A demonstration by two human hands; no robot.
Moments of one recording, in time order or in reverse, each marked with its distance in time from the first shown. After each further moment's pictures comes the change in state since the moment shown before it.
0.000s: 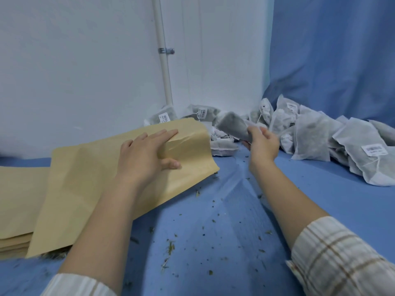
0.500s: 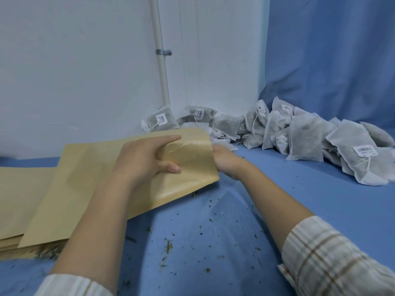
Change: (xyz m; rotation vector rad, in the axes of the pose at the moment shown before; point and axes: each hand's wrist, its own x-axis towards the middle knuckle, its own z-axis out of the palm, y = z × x) left_hand -0.001 -0.002 -0.006 -0.154 -0.072 0.028; right_hand -0.046 0.004 0.019 -0.735 -0.992 0.044
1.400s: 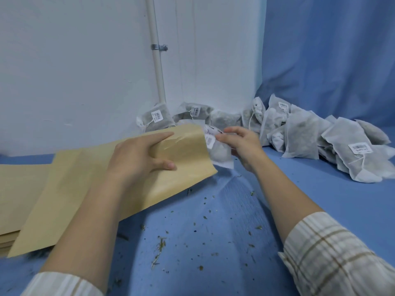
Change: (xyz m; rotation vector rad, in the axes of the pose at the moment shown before) left_hand -0.002 0.002 0.005 -0.015 0.021 -0.038; right_hand 0.000 0.017 -0.048 0.374 0.437 -0.103
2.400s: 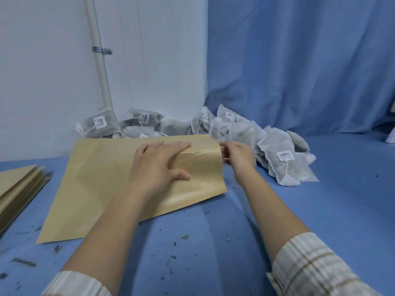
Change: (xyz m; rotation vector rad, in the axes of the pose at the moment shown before) left_hand 0.021 0.096 0.102 0.034 -0.047 0.279; right_hand -0.026 -0.023 -0.107 -0.316 0.405 0.102
